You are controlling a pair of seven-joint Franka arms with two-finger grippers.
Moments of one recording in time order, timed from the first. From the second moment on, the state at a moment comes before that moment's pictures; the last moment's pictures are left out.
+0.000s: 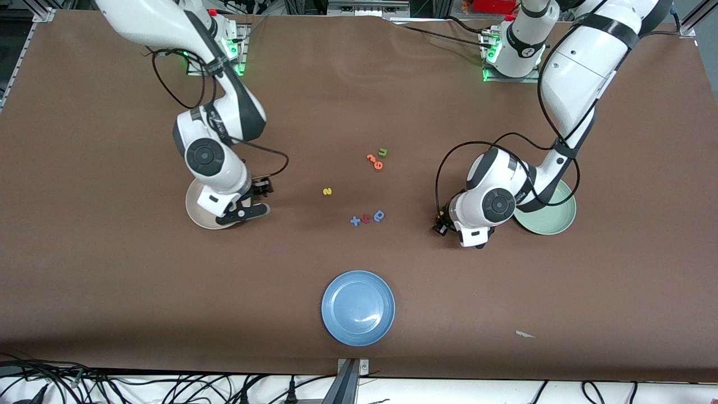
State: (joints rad) left arm -0.03 0.76 -0.40 -1.70 0.08 2.25 -1.43; right arm 0.35 0.45 0.09 -1.85 -0.06 2.20 0.24
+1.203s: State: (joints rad) left arm 0.38 0.48 -0.41 -1.63 0.04 1.63 -0.69; right arm 0.61 0.68 0.10 -1.73 -0.04 2.38 0.72
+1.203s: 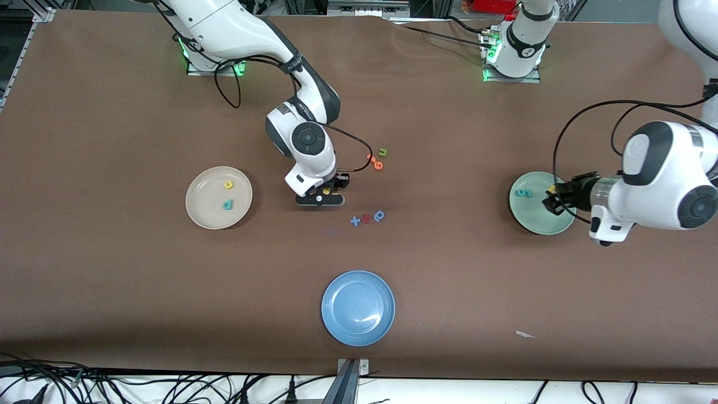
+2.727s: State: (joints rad) left arm 0.47 0.41 -0.42 -1.42 0.12 1.55 -0.46; right arm 0.63 0.69 0.07 -1.71 -0.16 2.34 0.70
